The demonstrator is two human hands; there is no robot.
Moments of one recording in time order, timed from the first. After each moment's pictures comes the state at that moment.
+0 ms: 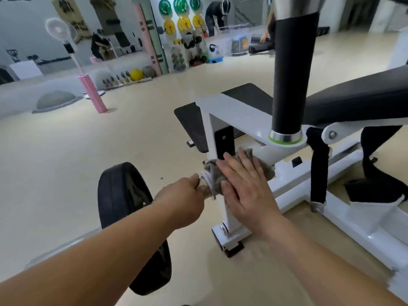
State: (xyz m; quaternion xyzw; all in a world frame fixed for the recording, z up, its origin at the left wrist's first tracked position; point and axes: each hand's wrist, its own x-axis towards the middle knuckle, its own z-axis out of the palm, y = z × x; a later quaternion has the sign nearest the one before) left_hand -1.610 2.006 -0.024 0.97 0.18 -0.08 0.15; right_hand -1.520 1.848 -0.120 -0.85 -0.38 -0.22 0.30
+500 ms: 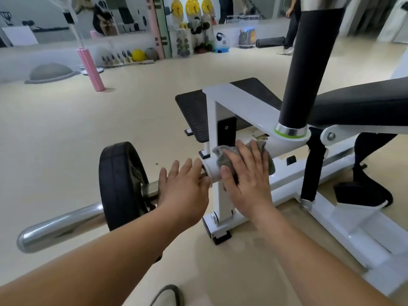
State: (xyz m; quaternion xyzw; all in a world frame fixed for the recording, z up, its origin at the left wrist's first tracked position) left_hand -1.623 1.988 -0.053 0.97 0.18 0.03 0.15; right_hand -1.511 1.849 -0.123 -0.87 -0.30 -0.24 0.29
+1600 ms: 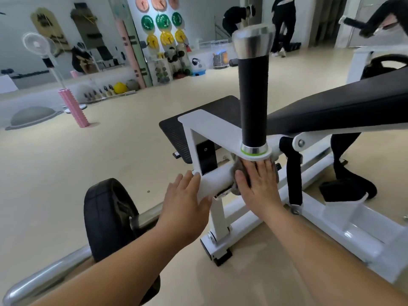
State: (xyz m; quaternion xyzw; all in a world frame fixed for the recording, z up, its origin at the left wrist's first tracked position) left_hand -1.614 1.973 -0.032 0.98 0.09 0.06 0.17; right_hand -1.467 1.800 -0.128 -0.90 -0.20 -0.18 0.33
